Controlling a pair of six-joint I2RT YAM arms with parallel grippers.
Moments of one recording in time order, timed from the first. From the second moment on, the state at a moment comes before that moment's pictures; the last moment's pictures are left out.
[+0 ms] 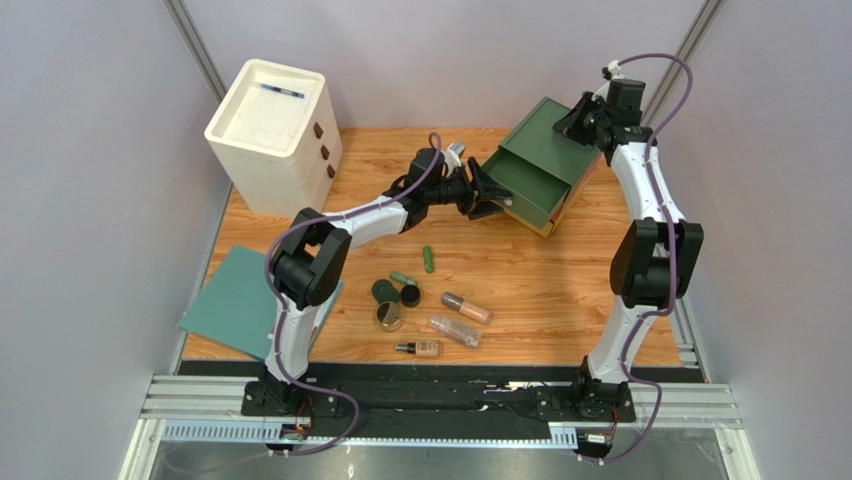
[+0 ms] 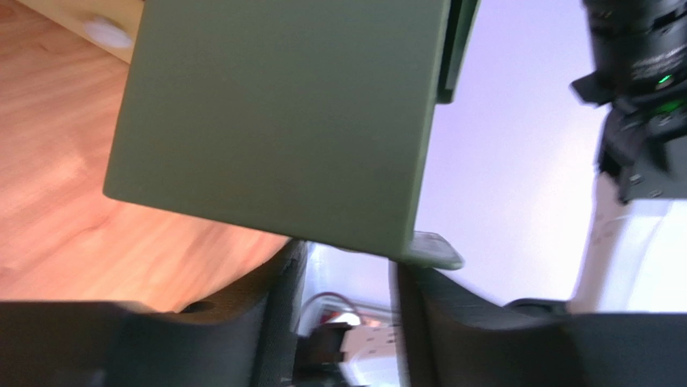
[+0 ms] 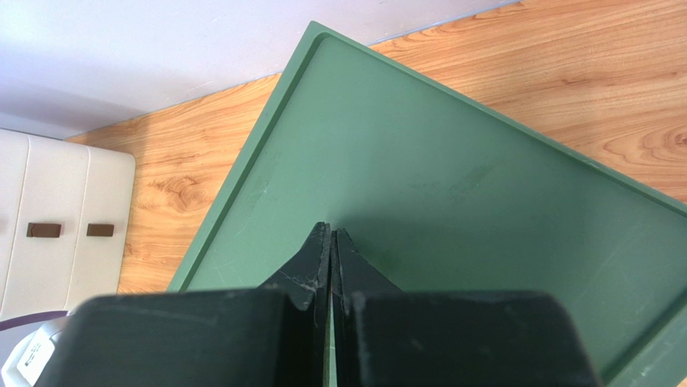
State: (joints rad) left arm -0.65 2.10 1.52 0.35 0.63 -1.35; right arm -0.07 1.95 1.82 -0.38 -0.31 0.41
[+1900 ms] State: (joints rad) left arm -1.03 2.10 1.77 -0.91 0.15 0.06; right arm -0.08 1.94 1.77 -0.34 -0.40 0.40
